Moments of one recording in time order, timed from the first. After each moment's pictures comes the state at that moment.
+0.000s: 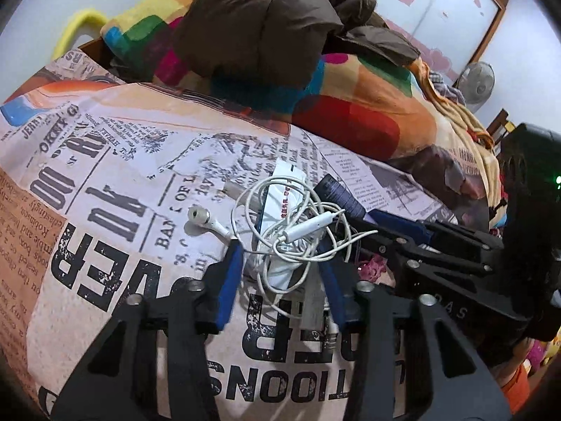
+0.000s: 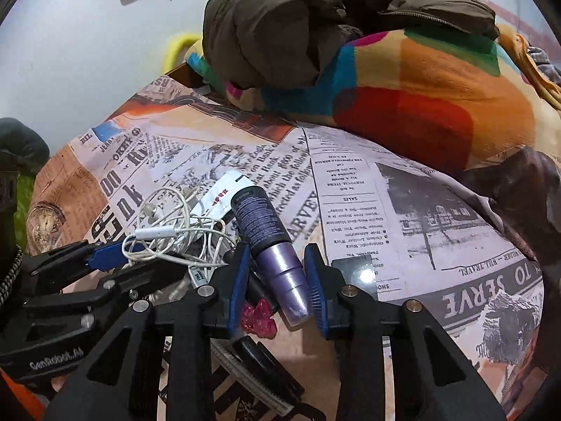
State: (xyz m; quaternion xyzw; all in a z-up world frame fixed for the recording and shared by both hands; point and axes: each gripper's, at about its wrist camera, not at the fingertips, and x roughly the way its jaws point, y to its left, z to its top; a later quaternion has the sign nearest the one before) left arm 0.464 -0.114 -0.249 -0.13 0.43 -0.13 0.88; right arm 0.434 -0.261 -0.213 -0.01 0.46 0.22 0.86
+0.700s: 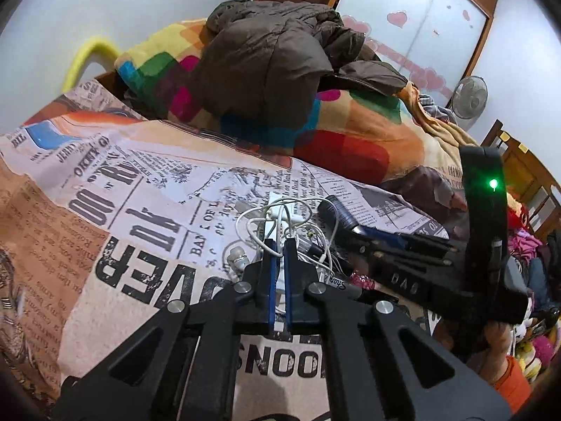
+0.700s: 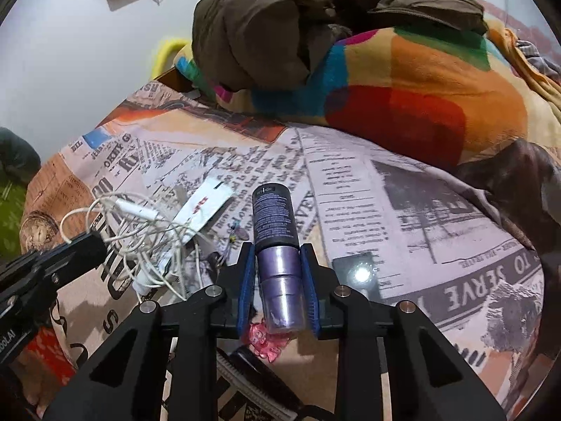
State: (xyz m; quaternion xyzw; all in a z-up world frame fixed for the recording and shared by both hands) left arm 0.429 -0.100 -0.217 -0.11 0.38 -0.12 0.91; right arm 0.436 -0.256 -0.216 0.00 0.45 0.19 0.87
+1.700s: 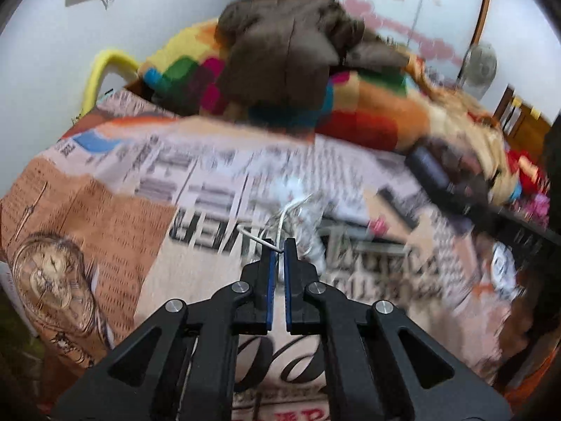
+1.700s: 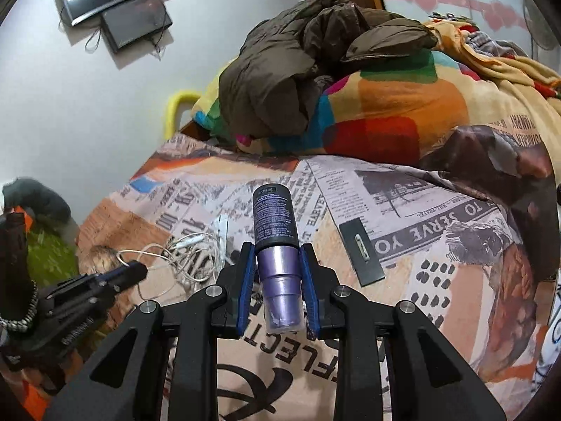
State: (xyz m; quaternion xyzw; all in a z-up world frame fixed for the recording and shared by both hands) left arm 0.379 -0.077 -0.197 -0.04 0.42 -0.08 0.90; right arm 0.353 -0.276 -0.149 0.09 0.40 0.18 0.89
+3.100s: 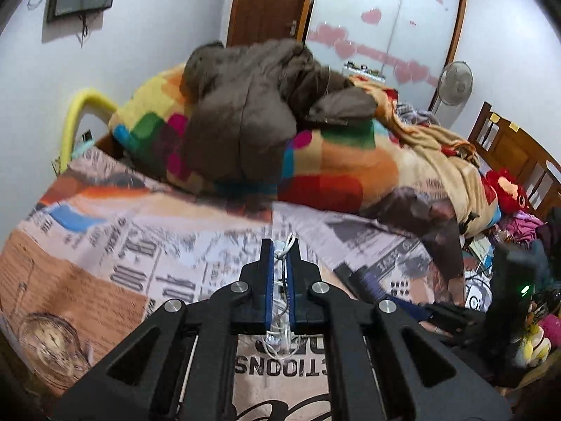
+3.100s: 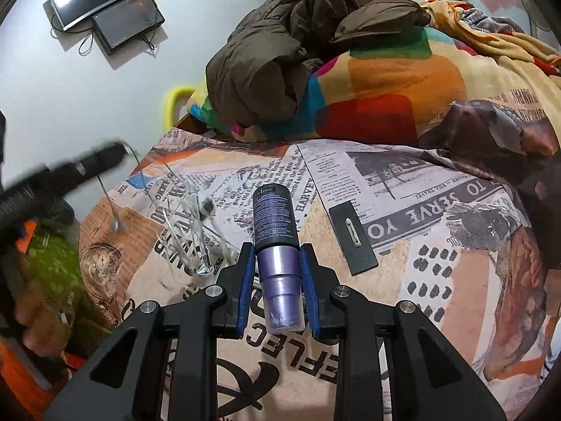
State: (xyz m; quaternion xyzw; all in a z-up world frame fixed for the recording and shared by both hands) left arm 0.426 -0.109 -0.111 -0.04 0.35 -0.12 0.93; right arm 0.359 -0.293 -0.165 0.11 0.42 0.19 0.88
